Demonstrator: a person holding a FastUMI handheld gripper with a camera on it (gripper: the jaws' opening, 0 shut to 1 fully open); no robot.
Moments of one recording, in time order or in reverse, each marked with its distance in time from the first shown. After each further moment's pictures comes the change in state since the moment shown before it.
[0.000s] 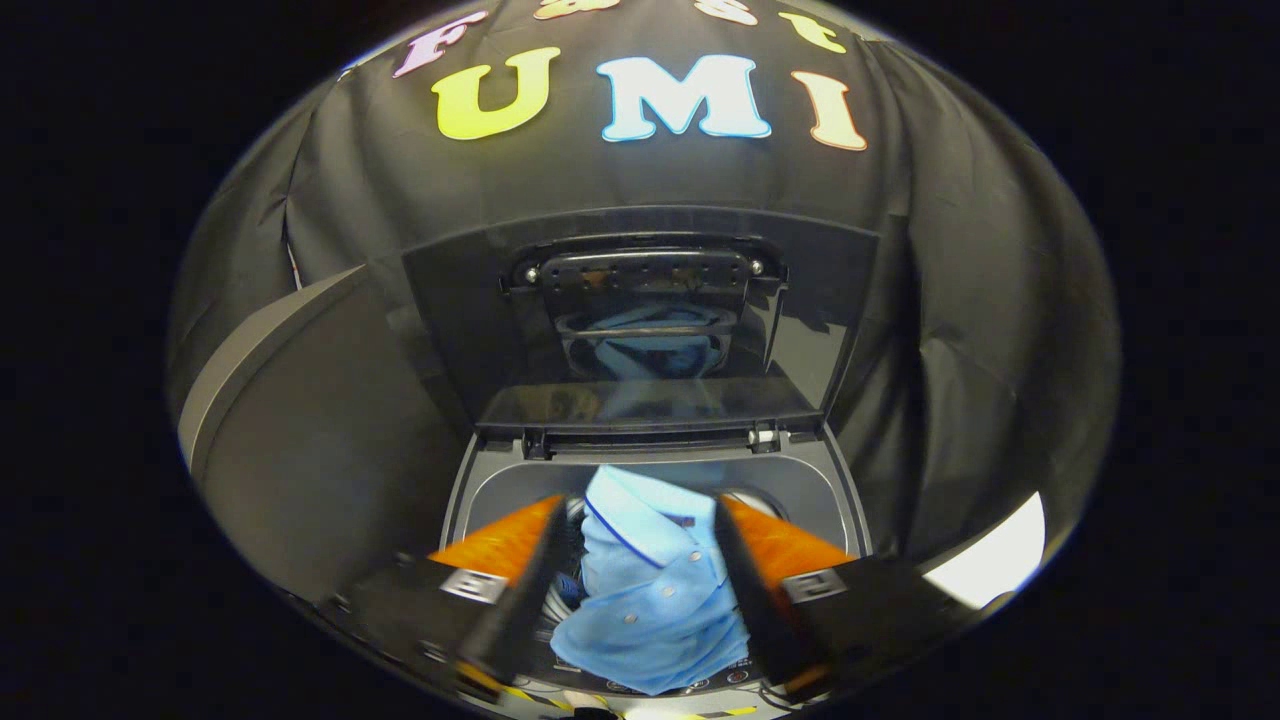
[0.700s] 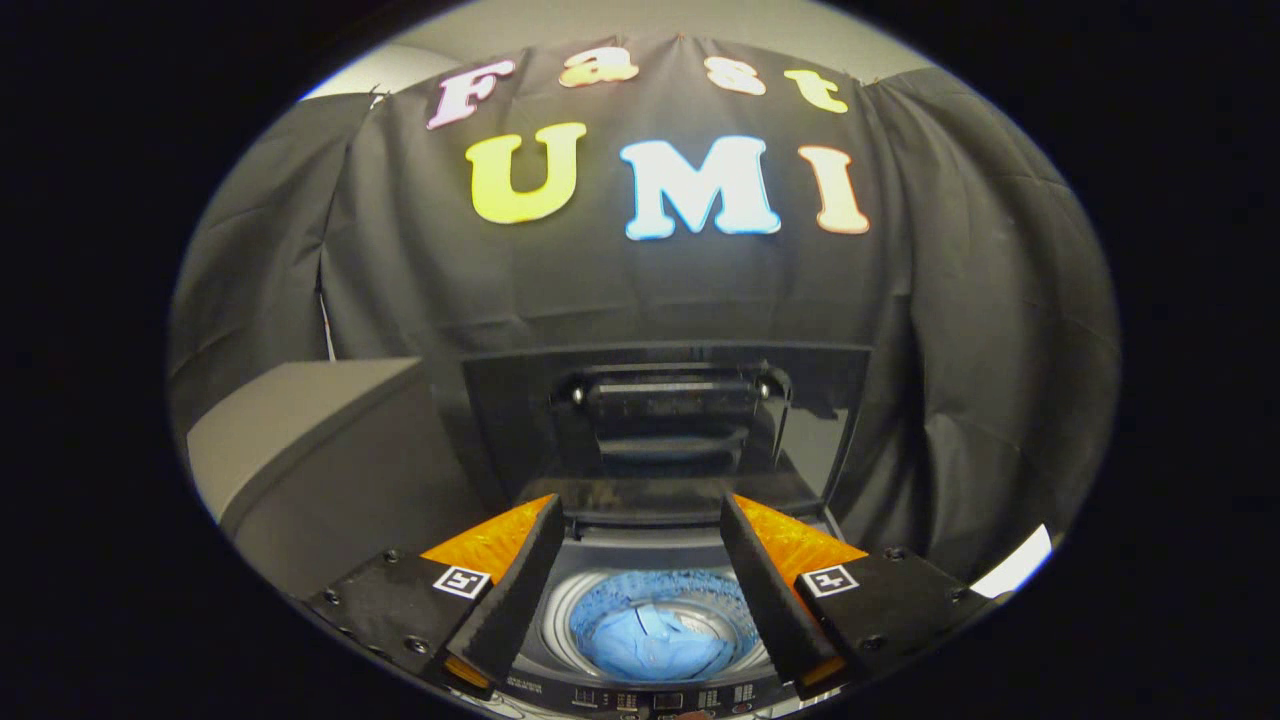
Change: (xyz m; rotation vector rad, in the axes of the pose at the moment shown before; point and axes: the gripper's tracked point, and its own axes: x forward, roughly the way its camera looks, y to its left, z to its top) arm -0.042 0.016 0.073 -0.020 -0.336 0.052
